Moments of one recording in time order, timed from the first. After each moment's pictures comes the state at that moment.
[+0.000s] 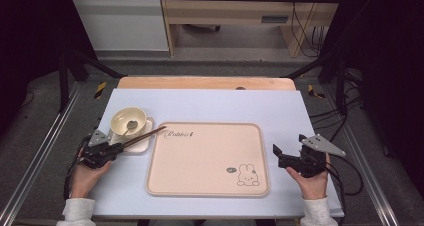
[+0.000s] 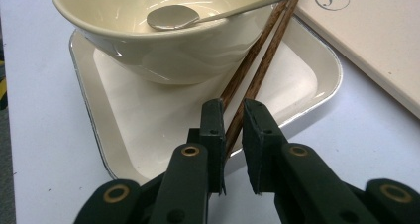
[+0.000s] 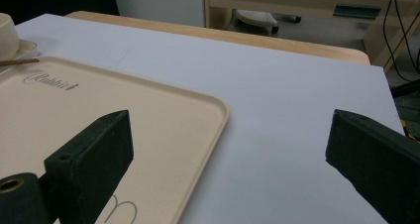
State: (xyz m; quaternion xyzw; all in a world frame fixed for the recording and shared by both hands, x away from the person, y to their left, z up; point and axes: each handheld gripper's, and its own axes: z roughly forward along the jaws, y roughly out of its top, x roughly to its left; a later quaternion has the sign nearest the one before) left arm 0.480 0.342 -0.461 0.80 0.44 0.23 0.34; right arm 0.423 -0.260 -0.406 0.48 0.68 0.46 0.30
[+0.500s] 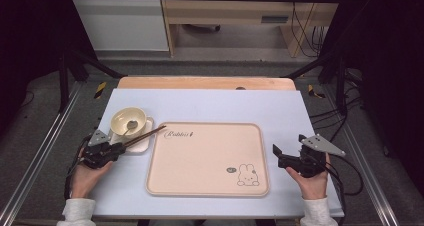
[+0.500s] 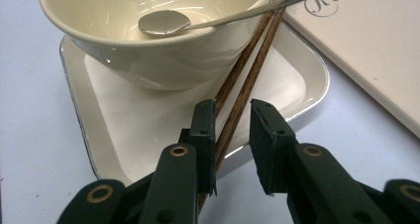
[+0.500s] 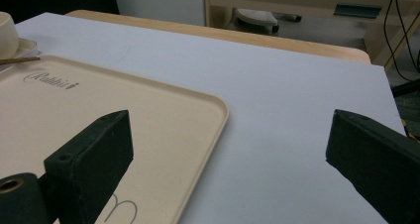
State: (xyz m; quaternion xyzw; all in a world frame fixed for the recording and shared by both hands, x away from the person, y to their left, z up) left arm 0.480 0.339 -0.459 0.80 0.43 0.22 0.35; right arm 0.423 -0.260 -0.406 0.48 0.68 0.46 0.30
